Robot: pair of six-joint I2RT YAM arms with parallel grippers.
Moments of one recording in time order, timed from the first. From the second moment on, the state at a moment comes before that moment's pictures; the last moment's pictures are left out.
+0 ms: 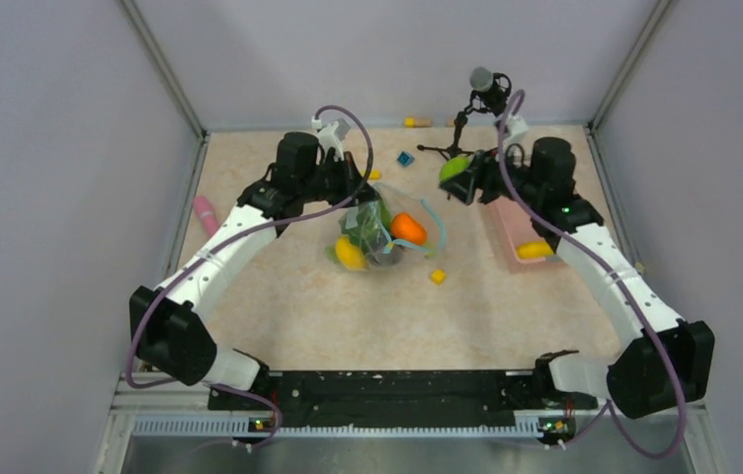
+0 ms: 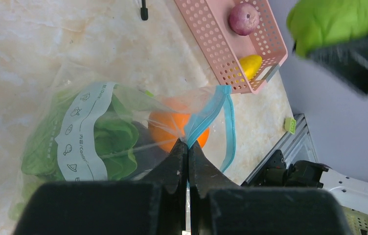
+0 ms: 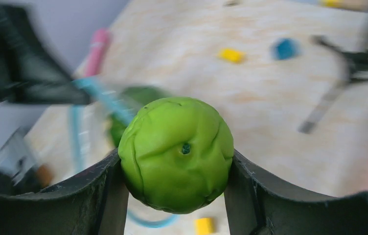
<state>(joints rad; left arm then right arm) -0.45 1.44 1.30 -0.34 0.44 -0.53 0.16 1.26 1.09 -0.13 -0.48 0.24</state>
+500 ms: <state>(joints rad) -0.45 1.42 1.27 -0.34 0.51 -0.55 0.53 1.40 1.07 -0.11 -0.67 0.32</state>
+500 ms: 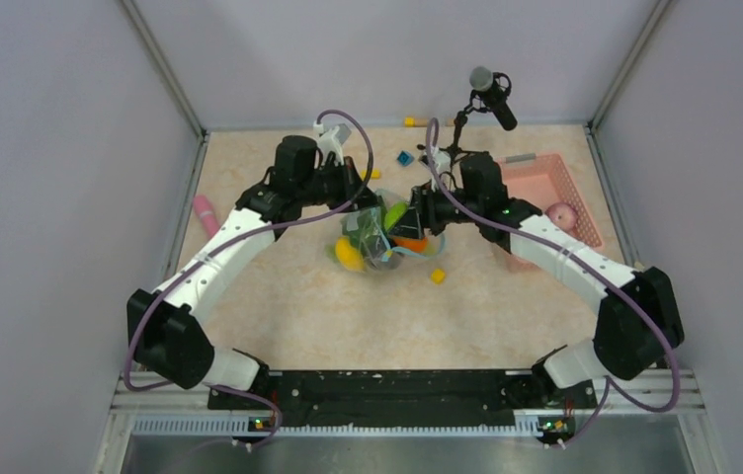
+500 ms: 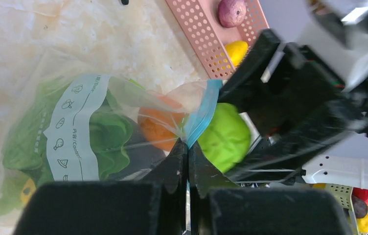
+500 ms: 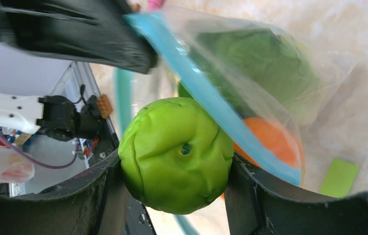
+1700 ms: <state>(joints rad) -0.41 1.32 1.17 -0.28 0.49 -0.66 0.72 1.53 1.20 0.00 -0.09 0.34</state>
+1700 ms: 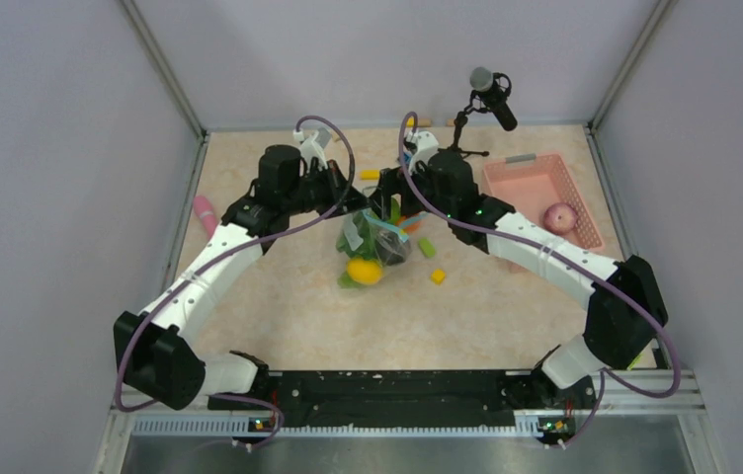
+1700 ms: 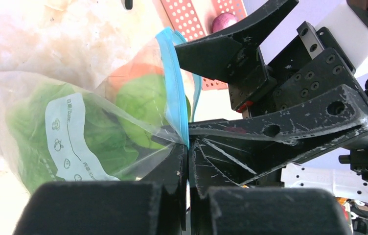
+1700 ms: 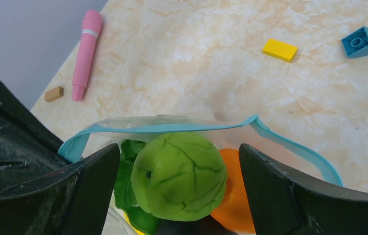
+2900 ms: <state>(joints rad) -0.37 1.30 1.12 -0.21 0.53 -0.66 0.51 1.42 1.05 -0.27 -0.15 0.41</state>
